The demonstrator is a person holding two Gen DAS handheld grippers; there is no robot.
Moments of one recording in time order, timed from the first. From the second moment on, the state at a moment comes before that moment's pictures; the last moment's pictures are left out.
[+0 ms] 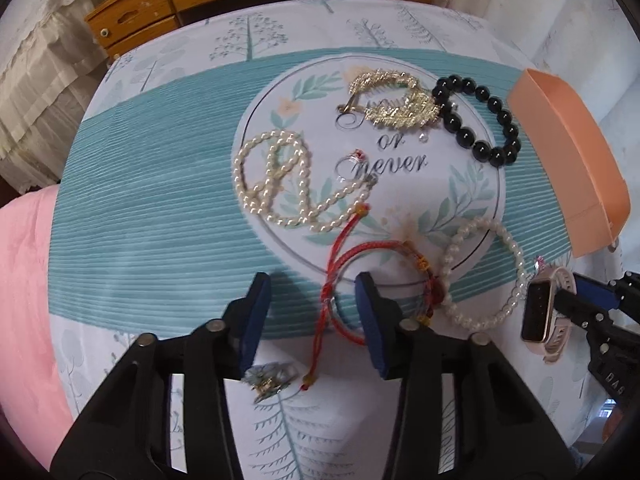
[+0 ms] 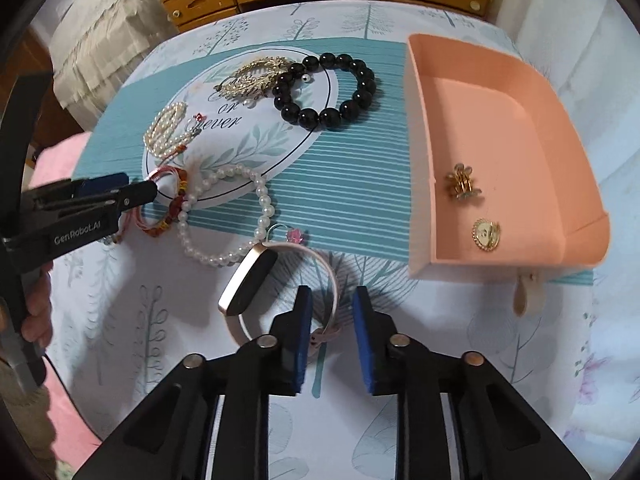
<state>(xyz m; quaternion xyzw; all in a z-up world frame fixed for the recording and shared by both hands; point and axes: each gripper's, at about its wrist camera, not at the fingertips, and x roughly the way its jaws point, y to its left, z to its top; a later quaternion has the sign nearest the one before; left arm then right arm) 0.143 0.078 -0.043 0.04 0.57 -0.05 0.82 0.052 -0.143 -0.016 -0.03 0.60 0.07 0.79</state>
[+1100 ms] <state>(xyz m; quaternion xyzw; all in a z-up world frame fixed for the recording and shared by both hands) 0.103 -0.024 0.094 0.05 0.48 -0.15 0.86 0.036 -0.241 0.113 0.04 0.47 0.06 0.88</state>
